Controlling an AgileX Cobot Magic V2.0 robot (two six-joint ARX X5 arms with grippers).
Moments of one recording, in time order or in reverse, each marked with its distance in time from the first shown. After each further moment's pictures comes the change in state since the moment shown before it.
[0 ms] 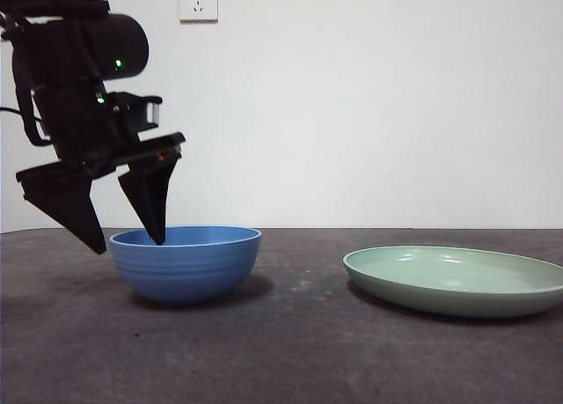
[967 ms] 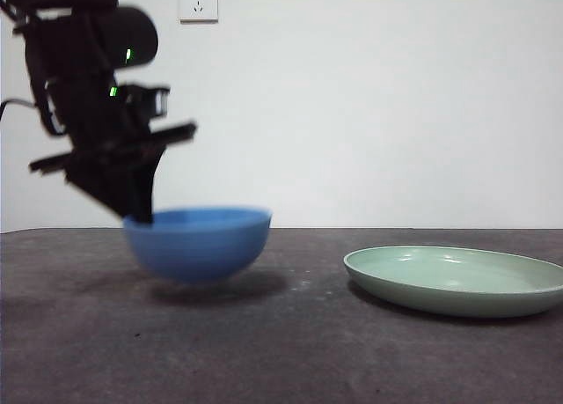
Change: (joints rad) left arm -0.036 -0.038 0.043 0.016 0.002 -0.053; right arm 0.000 0.000 0.000 0.000 0.000 0.000
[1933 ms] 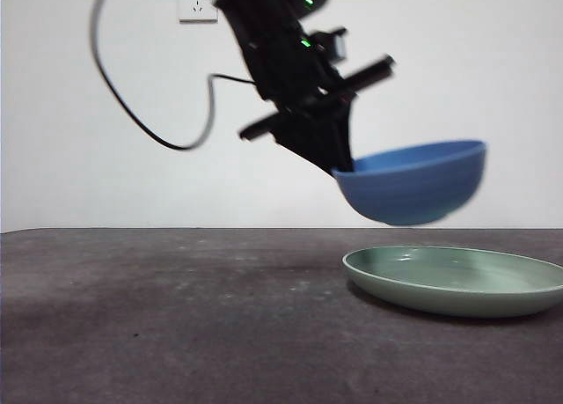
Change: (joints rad) left arm -0.340 0.359 0.535 -0.034 0.031 -0.049; right arm 0.000 -0.005 0.000 -0.012 0.000 0.000
